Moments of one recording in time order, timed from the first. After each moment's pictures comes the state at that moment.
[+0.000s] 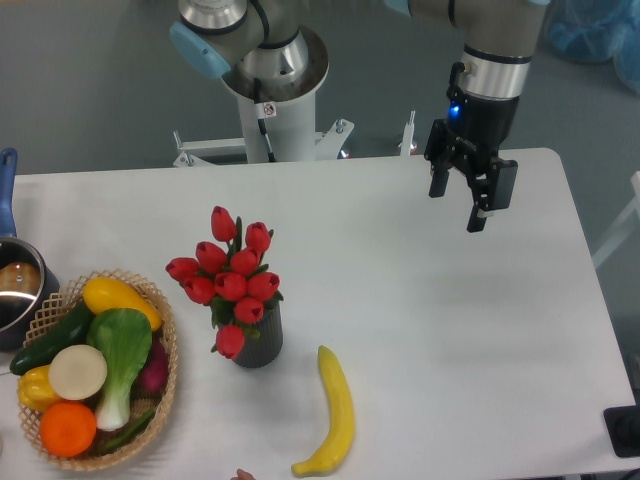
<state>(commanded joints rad) 2.86 -1.64 -1.78 -1.04 1.11 2.01</state>
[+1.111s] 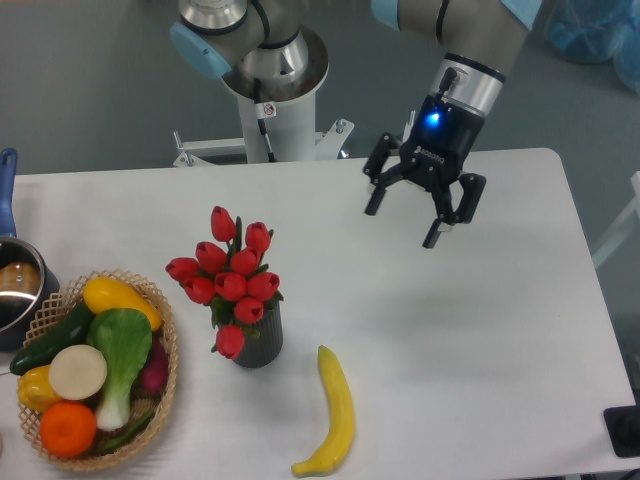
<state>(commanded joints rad) 2.88 -1.66 -1.88 -1.00 0.41 1.41</state>
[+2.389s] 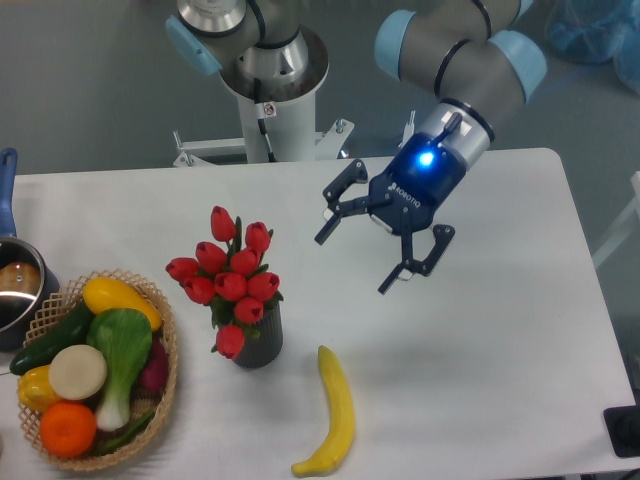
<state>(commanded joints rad) 2.76 -1.80 -1.77 -0.98 0.40 1.34</state>
